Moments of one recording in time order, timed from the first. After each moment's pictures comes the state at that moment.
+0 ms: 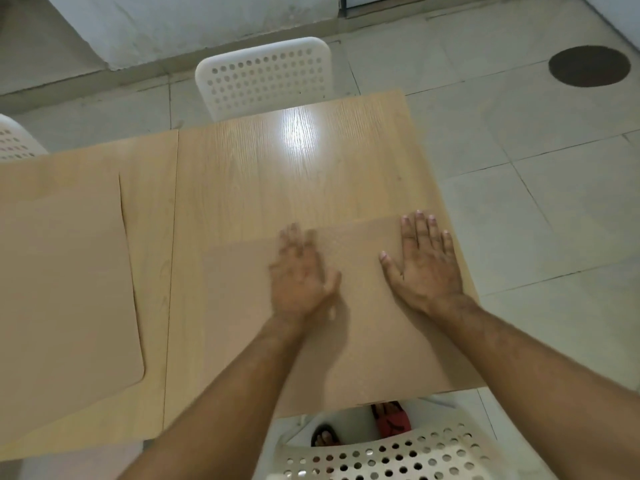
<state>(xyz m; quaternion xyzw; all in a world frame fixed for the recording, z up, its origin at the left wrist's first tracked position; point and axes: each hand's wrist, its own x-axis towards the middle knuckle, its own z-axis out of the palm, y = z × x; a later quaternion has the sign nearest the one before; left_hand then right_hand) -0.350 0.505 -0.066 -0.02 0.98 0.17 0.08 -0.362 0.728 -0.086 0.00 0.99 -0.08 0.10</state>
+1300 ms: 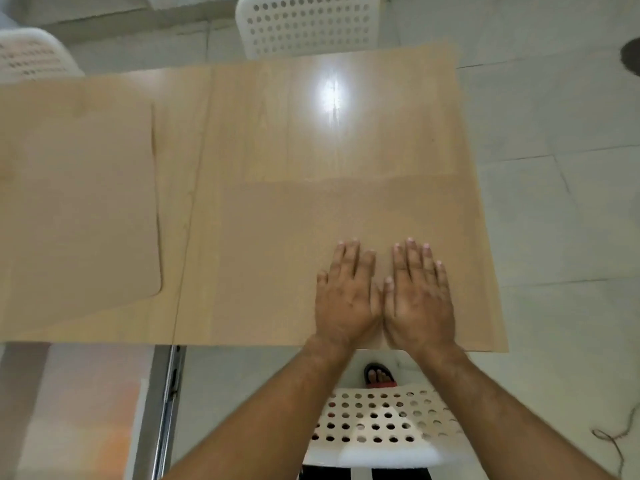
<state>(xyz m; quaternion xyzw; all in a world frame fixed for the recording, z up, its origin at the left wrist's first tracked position) -0.239 0.569 -0.092 0.00 0.98 0.21 0.01 -0.243 0.698 -0.095 -0.05 0.99 -0.12 0.08</state>
